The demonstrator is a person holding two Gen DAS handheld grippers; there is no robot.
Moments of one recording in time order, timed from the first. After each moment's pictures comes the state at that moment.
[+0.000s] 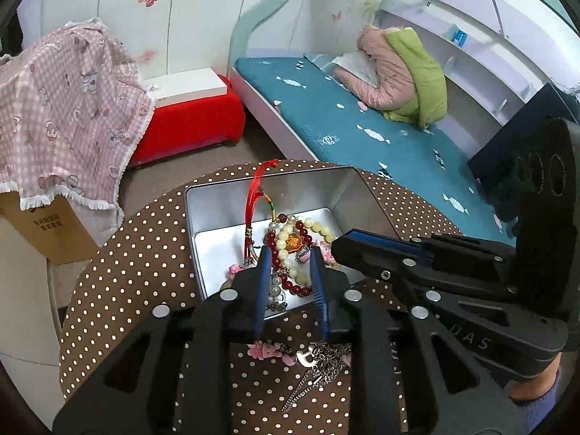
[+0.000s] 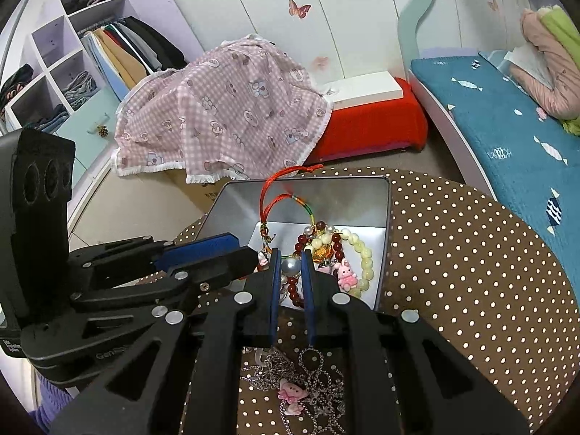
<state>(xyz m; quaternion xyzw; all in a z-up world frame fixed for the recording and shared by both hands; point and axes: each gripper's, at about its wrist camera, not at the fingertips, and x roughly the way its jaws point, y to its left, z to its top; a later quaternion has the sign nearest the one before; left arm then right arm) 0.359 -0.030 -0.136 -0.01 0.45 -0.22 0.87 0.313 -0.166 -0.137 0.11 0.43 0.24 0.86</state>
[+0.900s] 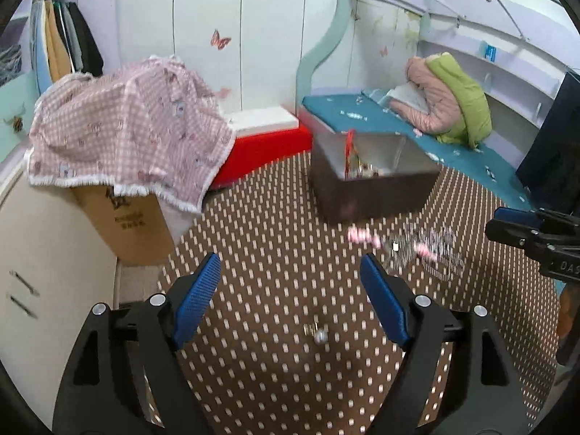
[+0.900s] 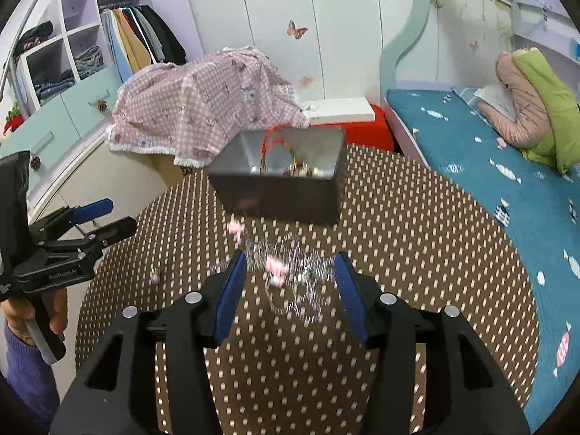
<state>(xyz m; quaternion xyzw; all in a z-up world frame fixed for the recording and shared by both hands) 0.201 0.054 -0.137 0.03 0.37 -0.09 0.93 0.185 -0.184 -0.134 0.03 0.38 0.19 0.90</state>
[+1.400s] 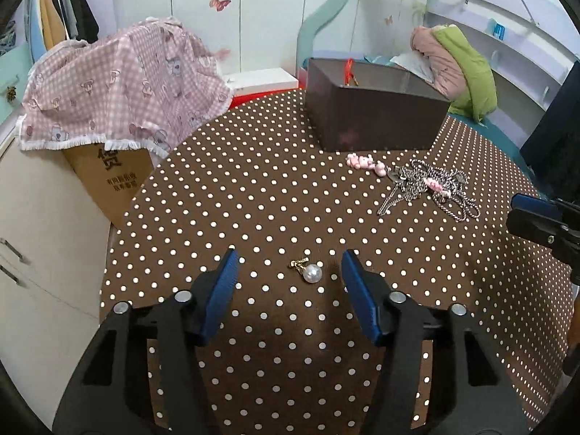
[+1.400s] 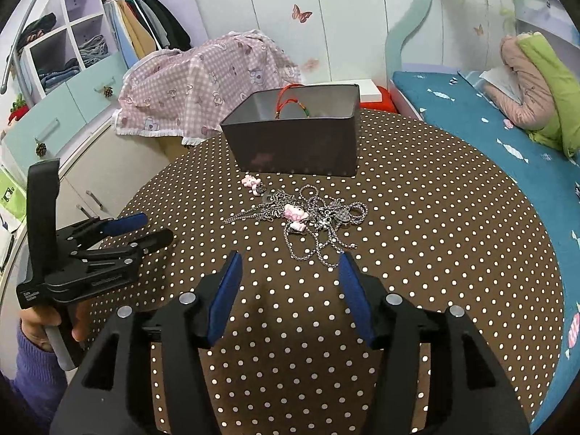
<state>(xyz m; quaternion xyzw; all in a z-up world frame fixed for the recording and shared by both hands) 0.194 0.043 -0.191 0.03 0.43 -0.09 0.90 0.161 -0.176 -0.157 0.04 0.40 0.21 0.89</state>
